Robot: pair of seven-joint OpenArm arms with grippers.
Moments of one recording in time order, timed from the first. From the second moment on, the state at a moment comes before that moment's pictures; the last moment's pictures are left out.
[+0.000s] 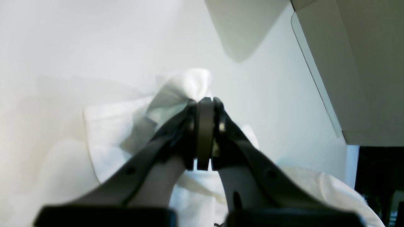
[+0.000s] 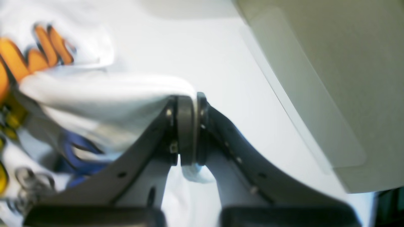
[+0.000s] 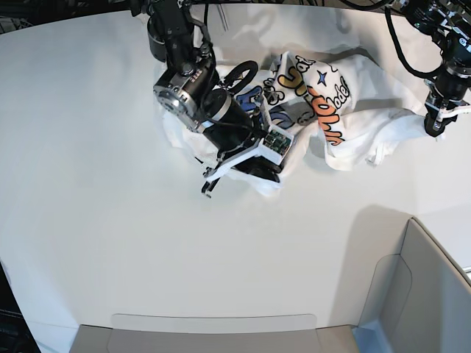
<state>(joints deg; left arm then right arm) 8.7 -6.0 -58.5 111.3 -52.0 2.8 70.6 -2.4 -6.6 -25.2 119.5 -22.7 38.3 -39.8</state>
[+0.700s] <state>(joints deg) -5.9 -20.1 -74.7 116.1 -65.9 2.1 70.5 6.0 -7.1 6.2 119.6 12.4 28.2 -20.6</state>
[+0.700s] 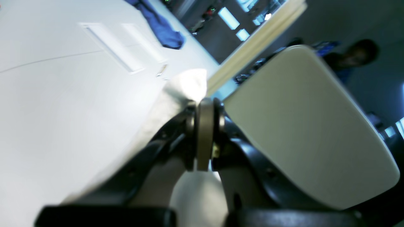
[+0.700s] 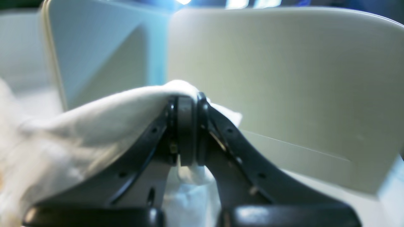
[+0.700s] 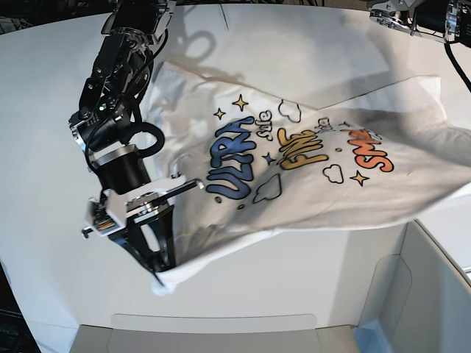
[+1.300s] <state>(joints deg) -19.8 -18.1 -41.8 102.4 -43.6 3.0 69.5 19.1 2.1 14.6 94.8 17.4 26.1 -33.2</state>
